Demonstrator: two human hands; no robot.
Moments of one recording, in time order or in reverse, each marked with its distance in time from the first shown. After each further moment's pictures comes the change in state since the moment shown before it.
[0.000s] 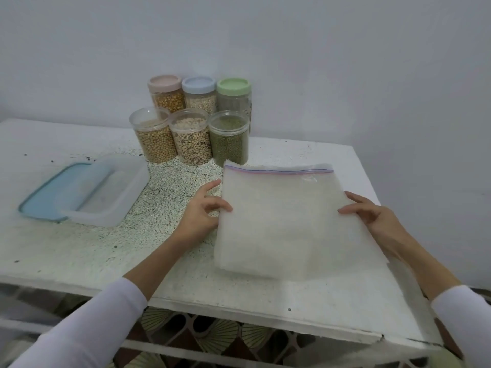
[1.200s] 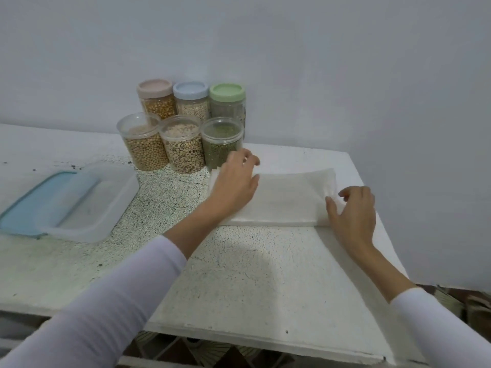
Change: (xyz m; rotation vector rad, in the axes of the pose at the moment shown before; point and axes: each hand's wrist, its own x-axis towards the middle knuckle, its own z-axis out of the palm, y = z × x) left_hand 0.081 0.062 0.051 0.873 0.085 0.395; right_hand 0.041 -0.009 0.056 -0.757 0.616 -0.142
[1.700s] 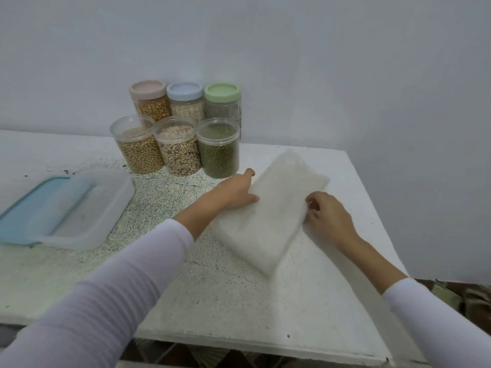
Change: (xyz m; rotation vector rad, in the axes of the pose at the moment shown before) left_hand 0.023 -0.019 0.023 -0.070 -0.598 -0.196; right_hand 0.006 -0.007 0.017 -0.048 -0.423 -0.098
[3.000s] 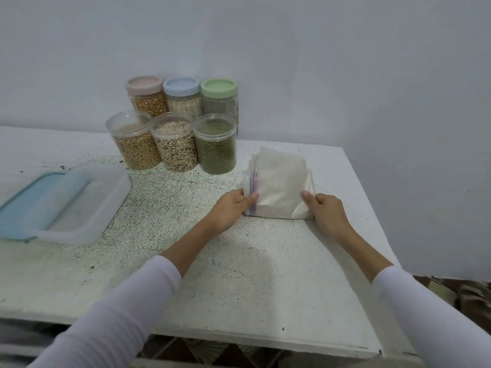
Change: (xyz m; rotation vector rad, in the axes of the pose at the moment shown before) left_hand -0.049 -0.001 0.037 -0.710 0.070 0.011; right_hand 0.009 0.009 0.004 0.438 -0.052 0.249
